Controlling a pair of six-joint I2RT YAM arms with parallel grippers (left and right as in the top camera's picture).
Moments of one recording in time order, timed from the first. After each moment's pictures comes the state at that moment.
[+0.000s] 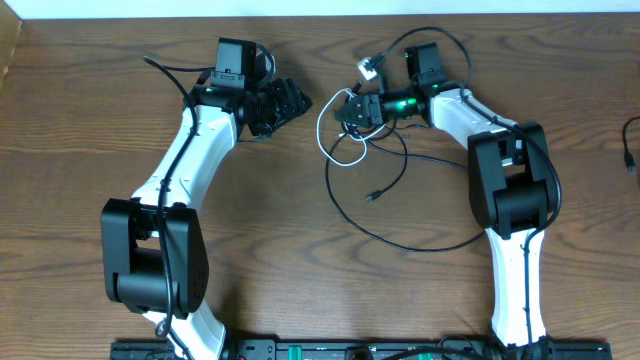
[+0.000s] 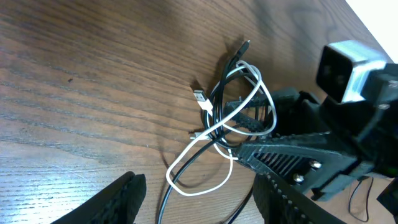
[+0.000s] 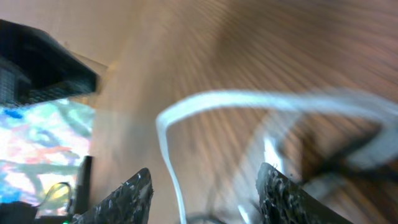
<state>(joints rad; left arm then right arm) -0.16 1.86 1.41 -0.55 0.45 -0.59 0.25 2.40 1.71 -0.20 -1.15 0.10</state>
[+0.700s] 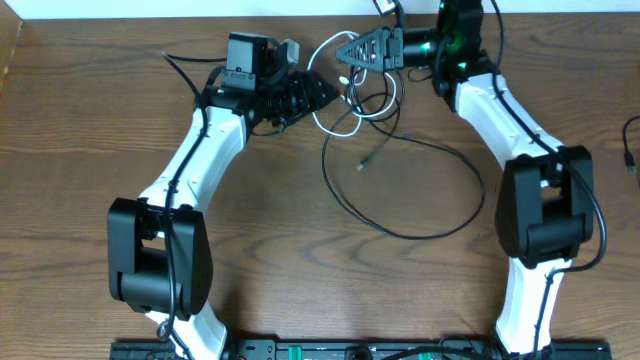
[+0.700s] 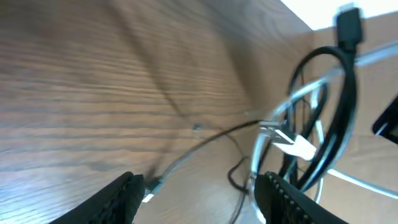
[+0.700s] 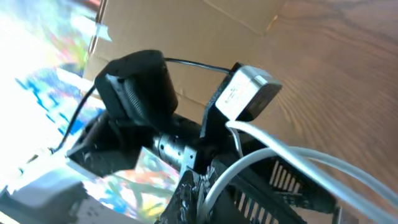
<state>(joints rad) -0.20 1.86 1.41 -0.41 0.67 -0.60 0.23 2.15 1.70 0.28 -1.38 0.92</state>
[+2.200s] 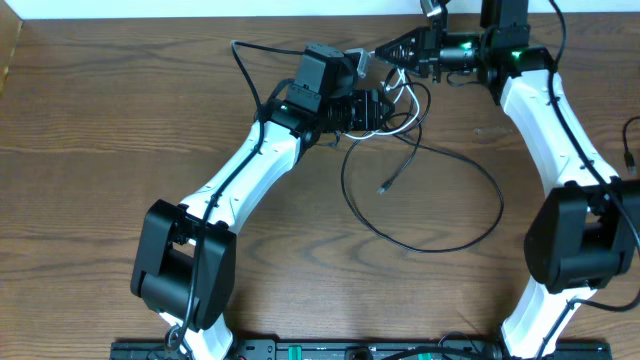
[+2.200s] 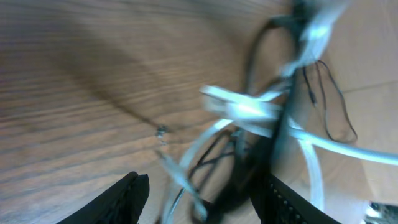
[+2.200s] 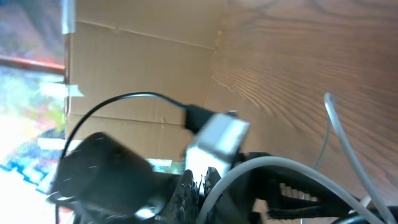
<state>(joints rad) -0.46 1.86 1.41 -0.29 0.48 -0.48 0.12 1.97 1.70 -0.31 -1.23 0.75</state>
